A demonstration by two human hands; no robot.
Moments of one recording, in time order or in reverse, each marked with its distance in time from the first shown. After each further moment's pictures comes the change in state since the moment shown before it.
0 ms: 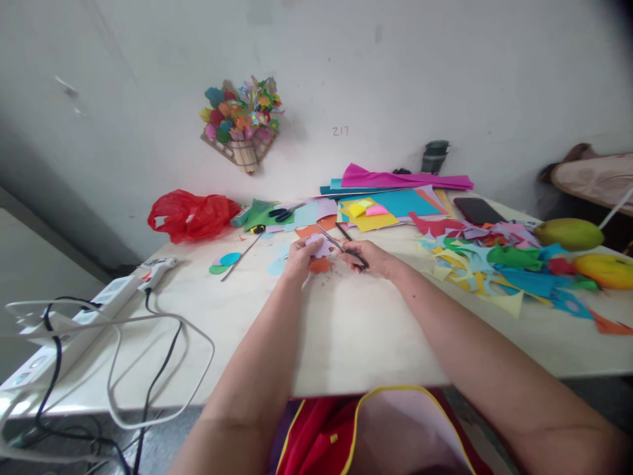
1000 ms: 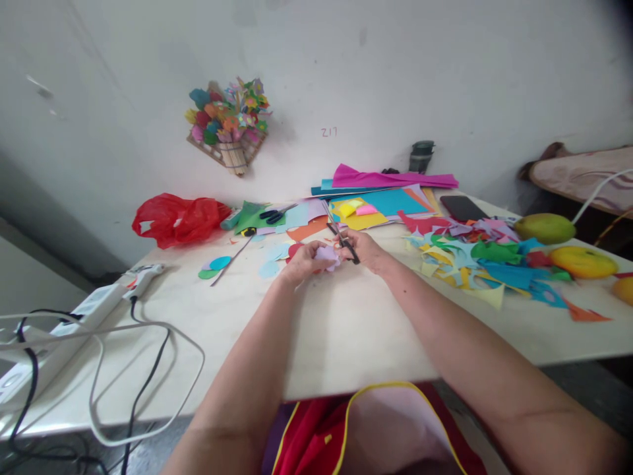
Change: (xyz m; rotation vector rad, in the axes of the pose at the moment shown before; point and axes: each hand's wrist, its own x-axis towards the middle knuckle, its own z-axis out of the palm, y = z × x) left_hand -0.009 0.006 0.008 0.466 -0.325 -0.088; right_hand 0.003 -0.001 -0.009 0.123 0.193 -0.156
